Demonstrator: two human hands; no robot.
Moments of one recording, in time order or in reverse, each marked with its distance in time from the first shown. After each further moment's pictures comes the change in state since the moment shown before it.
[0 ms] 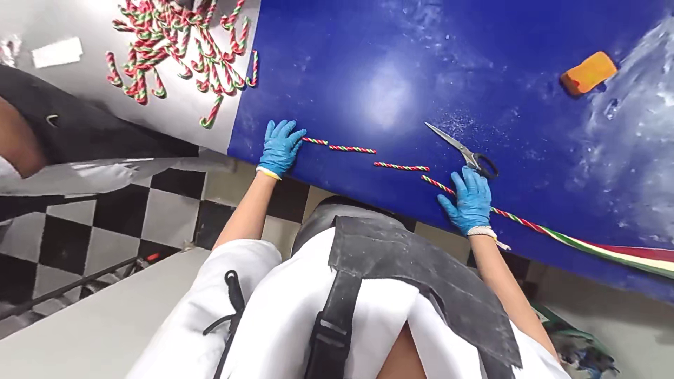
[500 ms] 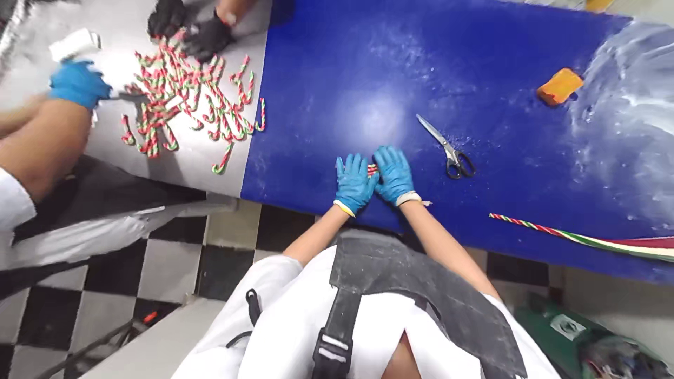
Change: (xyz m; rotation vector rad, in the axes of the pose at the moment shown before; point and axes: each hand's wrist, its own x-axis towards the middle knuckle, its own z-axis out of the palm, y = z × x) left_hand 0.036 0.167 0.041 -0.079 0.020 0.020; right_hand 0.163 -0.215 0.035 0.085 -0.041 -0.118
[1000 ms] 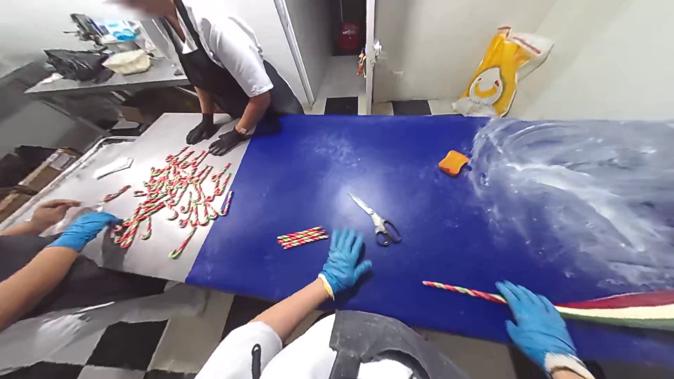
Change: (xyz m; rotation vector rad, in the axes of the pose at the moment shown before) left_hand 0.010 0.153 0.041 0.110 0.090 0.364; right_hand -0.354 0.352 -0.130 -0.249 -0.086 0.441
